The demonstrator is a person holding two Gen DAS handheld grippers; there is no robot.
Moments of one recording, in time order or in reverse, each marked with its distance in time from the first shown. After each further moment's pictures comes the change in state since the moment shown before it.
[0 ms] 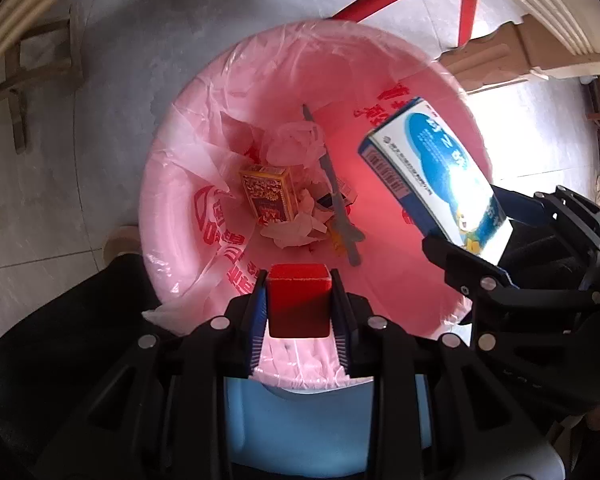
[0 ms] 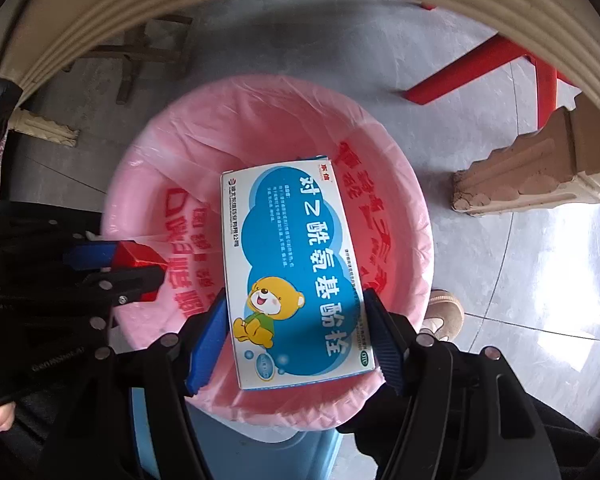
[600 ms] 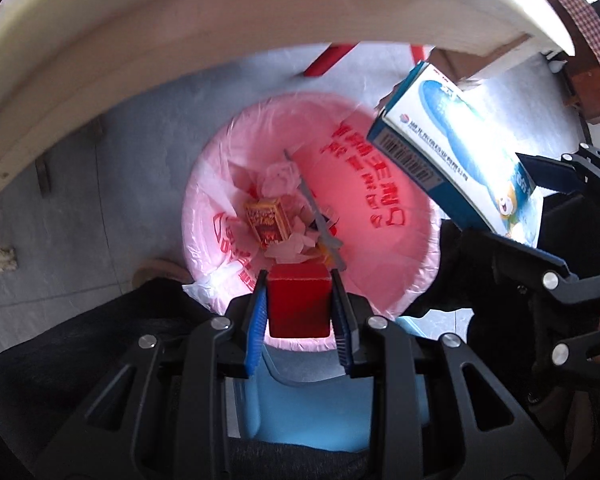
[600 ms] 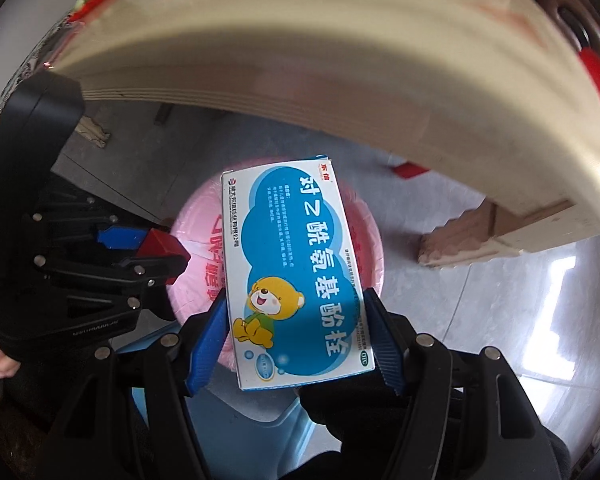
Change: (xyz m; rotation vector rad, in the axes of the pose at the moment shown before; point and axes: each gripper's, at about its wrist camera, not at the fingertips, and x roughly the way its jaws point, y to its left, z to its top) left arm -0.073 -0.018 -0.041 0.108 -0.173 0.031; right arm -0.097 0.021 -0.024 -0.135 -0.176 -0.039
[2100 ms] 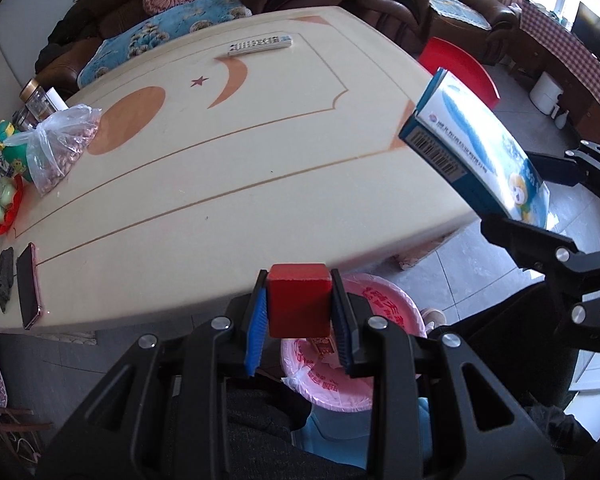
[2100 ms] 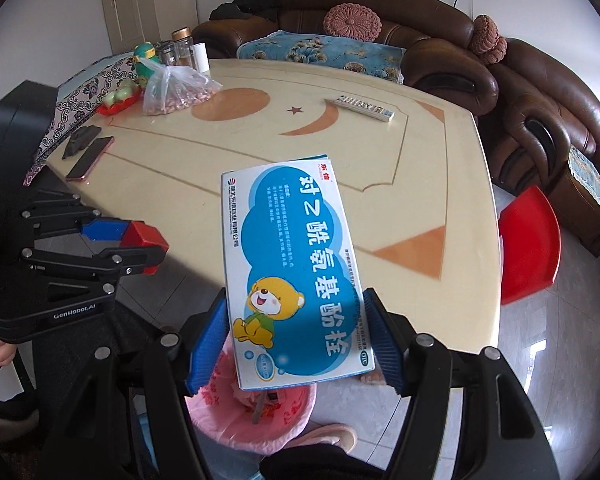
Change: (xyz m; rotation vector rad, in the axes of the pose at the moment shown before) left arm -0.229 -0.019 0.027 0.043 -0.443 0.194; right arm -0.213 0.006 0.059 -0.109 -0.417 -0.089
